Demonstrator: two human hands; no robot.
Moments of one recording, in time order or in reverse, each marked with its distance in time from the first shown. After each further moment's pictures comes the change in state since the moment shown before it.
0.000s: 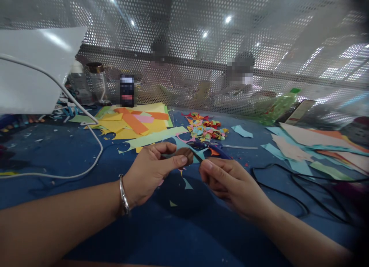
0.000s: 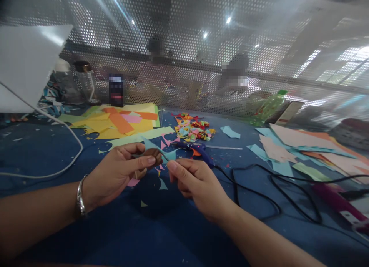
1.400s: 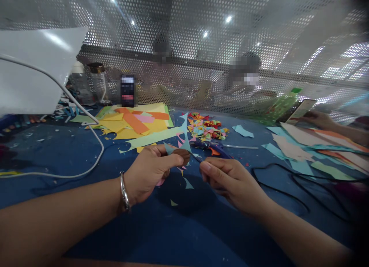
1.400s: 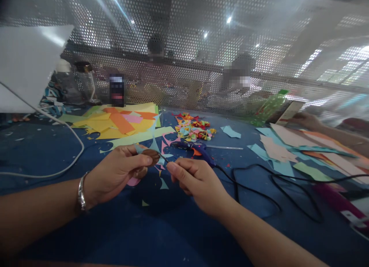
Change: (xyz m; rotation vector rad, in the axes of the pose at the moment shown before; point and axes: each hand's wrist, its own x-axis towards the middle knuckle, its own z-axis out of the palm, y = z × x) left_hand 0.001 0.006 0.000 0.167 -0.014 -0.027; right_hand 0.002 0.000 -0.005 -0.192 0.007 -0.075
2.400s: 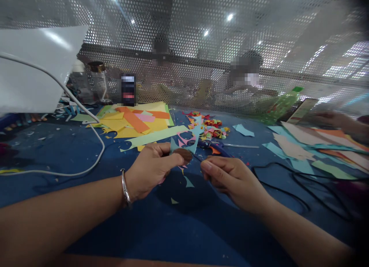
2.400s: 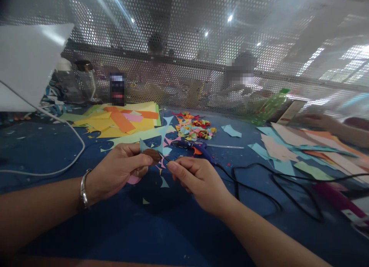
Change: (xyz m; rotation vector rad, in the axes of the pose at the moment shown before) left_hand 0.000 -0.001 -0.001 0.110 0.007 0.022; right_hand -0.001 0.001 -0.001 -0.057 -0.004 0.009
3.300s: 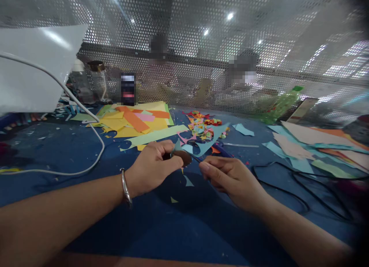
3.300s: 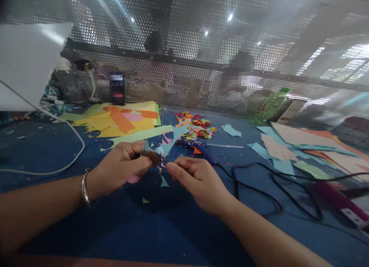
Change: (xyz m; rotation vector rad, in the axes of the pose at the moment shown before) left_hand 0.000 -0.002 -0.005 0.253 -0.031 0.191; right_hand 0.000 0.004 -0.003 -0.094 -0.042 -0.051
